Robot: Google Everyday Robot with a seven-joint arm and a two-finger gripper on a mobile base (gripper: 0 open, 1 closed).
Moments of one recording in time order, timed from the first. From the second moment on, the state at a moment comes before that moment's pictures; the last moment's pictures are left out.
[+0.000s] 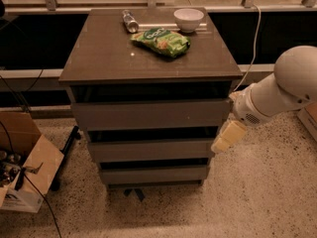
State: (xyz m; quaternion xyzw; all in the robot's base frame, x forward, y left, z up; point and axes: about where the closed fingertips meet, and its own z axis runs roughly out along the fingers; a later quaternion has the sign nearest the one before) arm 0.537 -0.198 0.780 -0.52 0.82 0.05 0.25
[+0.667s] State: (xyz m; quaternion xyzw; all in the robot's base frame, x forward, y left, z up) arm 0.543 -0.187 0.749 -0.50 0.83 0.05 0.24
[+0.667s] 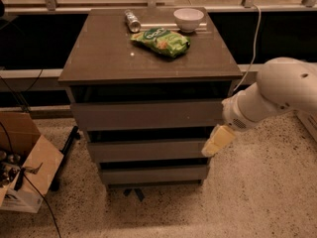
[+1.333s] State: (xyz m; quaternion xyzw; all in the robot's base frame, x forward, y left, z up) arm 0.568 -0.176 0.644 -0.48 0.84 0.10 0.24
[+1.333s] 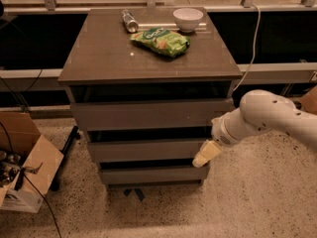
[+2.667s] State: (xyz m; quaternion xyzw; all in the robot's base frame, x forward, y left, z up) arm 0.615 -0.187 0.519 -0.45 0.85 0.15 0.22
